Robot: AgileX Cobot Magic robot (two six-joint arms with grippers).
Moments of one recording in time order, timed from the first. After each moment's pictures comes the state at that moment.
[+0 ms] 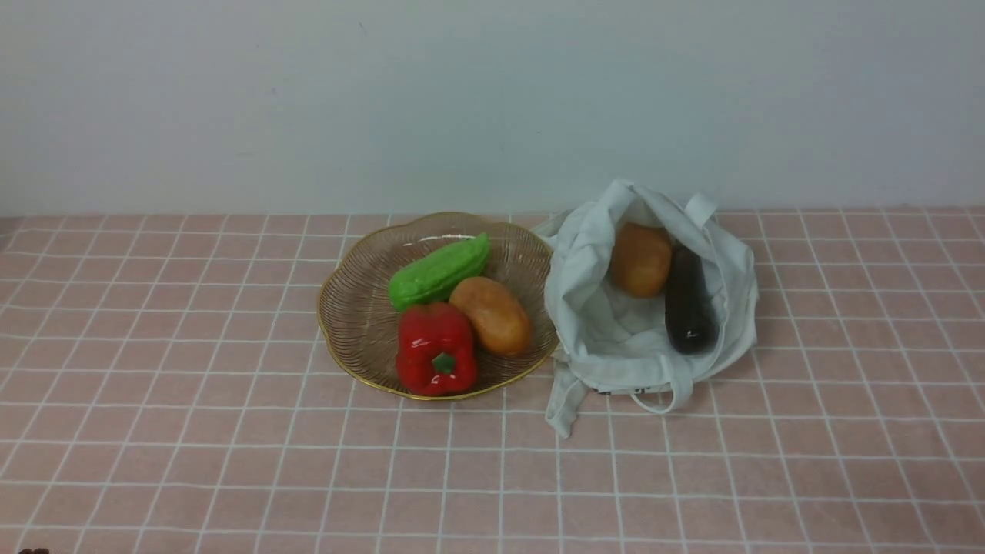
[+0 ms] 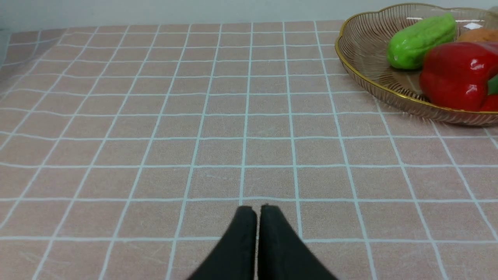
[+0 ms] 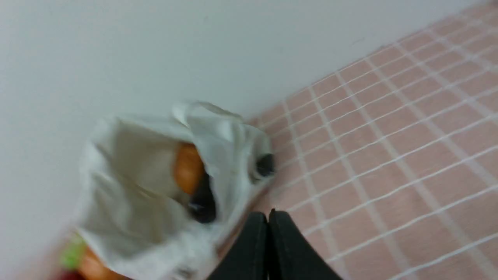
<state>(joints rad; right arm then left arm) -0.07 -0.01 0.03 0.56 0.30 0.24 -0.03 -0.01 0.03 0.05 0.39 -0.07</state>
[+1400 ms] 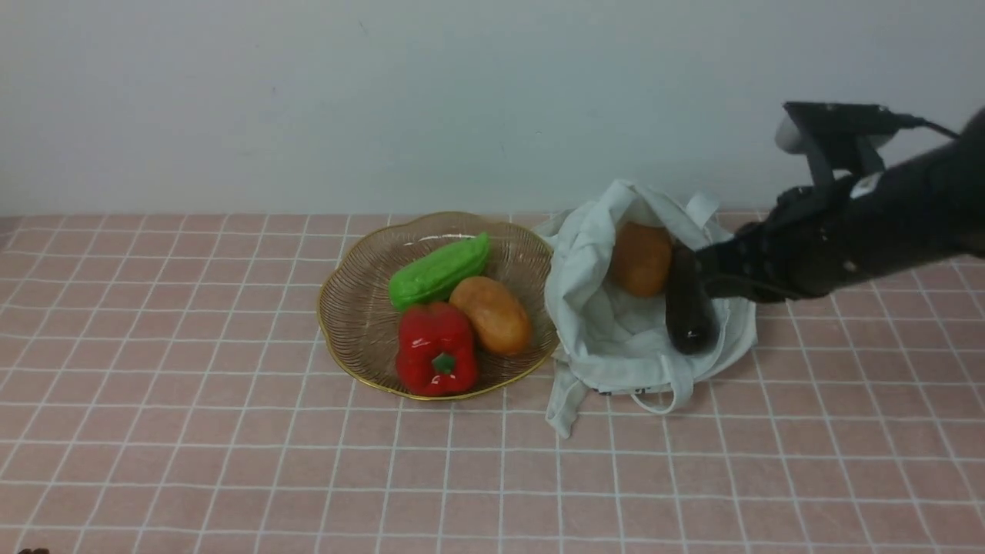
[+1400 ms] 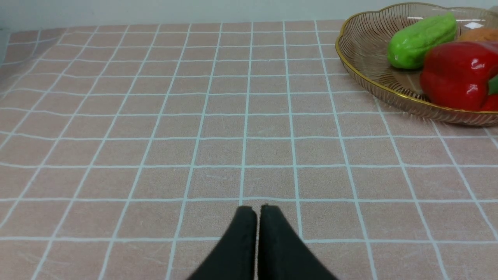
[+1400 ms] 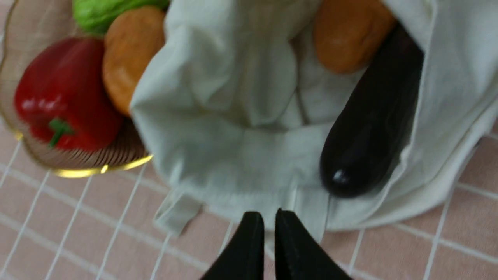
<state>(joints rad) 0.26 1.62 -1.17 0.41 0.67 -0.21 -0.03 -0.01 0.03 0.05 0.39 -0.07</state>
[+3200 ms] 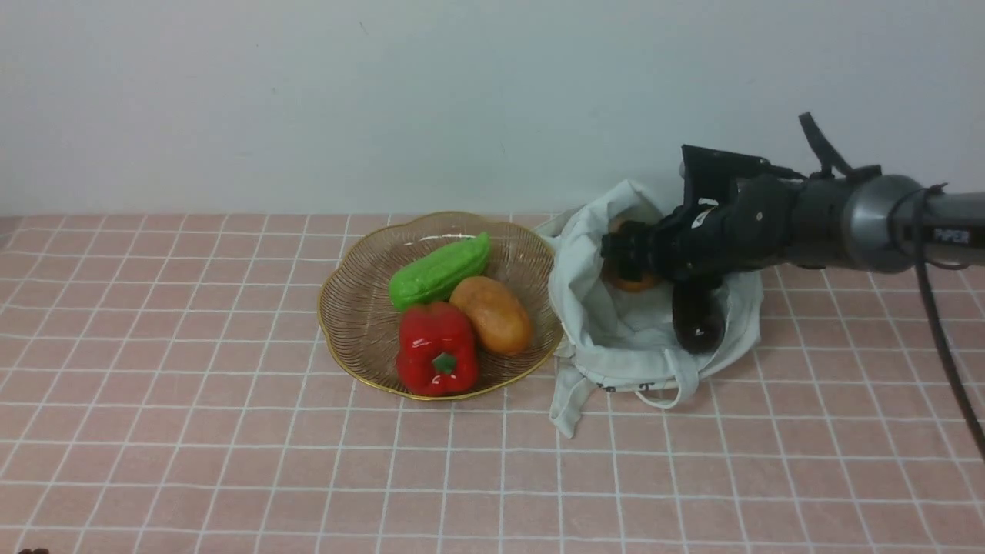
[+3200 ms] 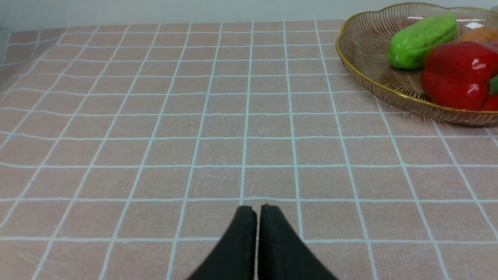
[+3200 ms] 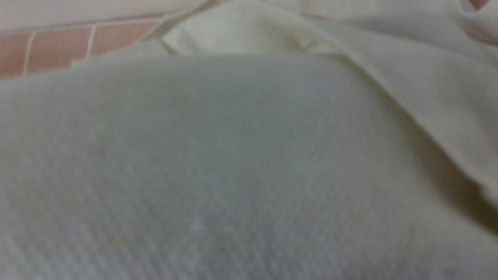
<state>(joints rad) 0.29 2.14 -1.45 0.34 0.34 0.00 -0.03 -0.01 0.03 0.05 0.39 -0.07</state>
